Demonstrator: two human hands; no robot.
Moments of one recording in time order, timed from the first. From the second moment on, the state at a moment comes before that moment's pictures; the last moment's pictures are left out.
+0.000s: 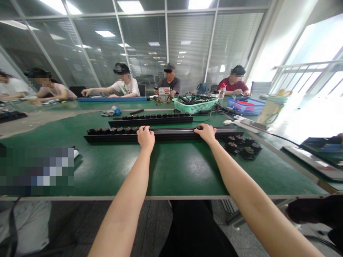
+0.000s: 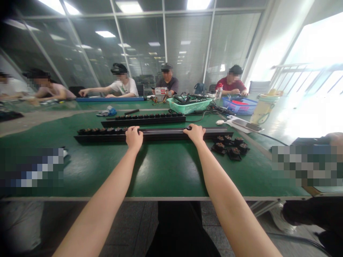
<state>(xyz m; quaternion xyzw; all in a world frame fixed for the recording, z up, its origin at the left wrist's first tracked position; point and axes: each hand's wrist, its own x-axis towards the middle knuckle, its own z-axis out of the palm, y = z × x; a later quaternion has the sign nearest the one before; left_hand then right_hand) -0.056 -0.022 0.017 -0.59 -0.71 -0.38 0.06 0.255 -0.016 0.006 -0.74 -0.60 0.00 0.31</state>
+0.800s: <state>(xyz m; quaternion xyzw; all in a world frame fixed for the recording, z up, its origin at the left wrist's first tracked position) -0.058 -0.020 0.014 -0.60 -0.70 -0.38 0.07 0.250 -0.017 0.009 -0.79 -0.55 0.02 0.28</state>
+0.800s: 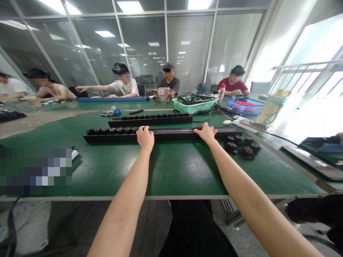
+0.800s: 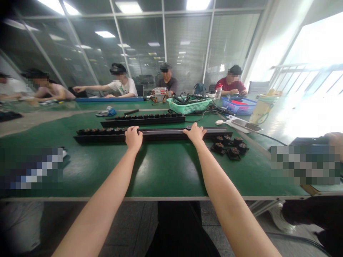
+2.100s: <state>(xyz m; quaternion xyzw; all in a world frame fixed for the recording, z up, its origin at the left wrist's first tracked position) -0.057 -0.022 0.017 -0.59 -0.71 -0.38 0.05 0.251 -0.016 0.009 -0.79 -0.55 0.02 0.28</state>
